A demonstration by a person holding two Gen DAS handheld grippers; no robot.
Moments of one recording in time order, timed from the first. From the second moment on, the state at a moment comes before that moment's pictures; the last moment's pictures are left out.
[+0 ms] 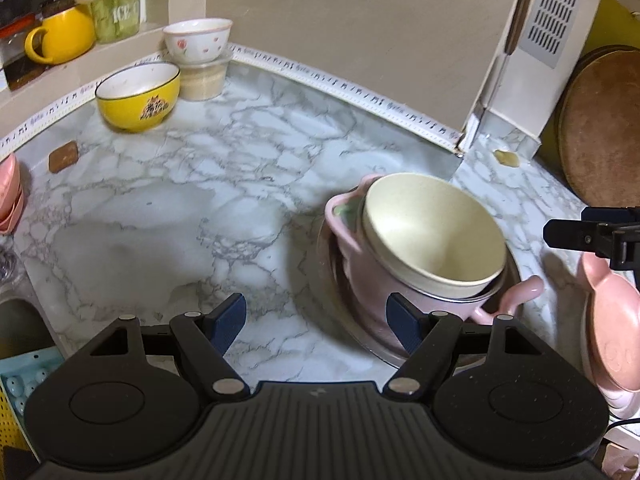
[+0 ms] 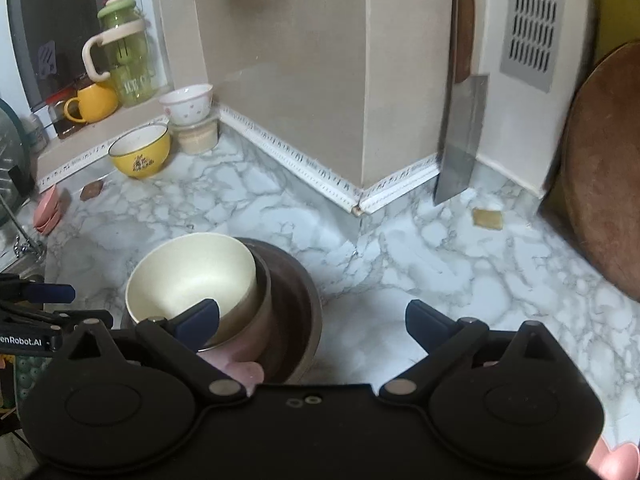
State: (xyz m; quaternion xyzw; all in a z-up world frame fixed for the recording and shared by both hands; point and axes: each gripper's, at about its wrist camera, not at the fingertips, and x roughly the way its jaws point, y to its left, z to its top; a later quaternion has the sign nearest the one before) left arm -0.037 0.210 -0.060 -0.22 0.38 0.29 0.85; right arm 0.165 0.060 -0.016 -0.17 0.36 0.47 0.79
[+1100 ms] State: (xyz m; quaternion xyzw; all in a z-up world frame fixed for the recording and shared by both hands) left arm -0.002 0.223 -0.091 -0.27 0.41 0.27 0.83; right arm 0.202 0.107 -0.078 -0.18 0.47 0.48 0.72
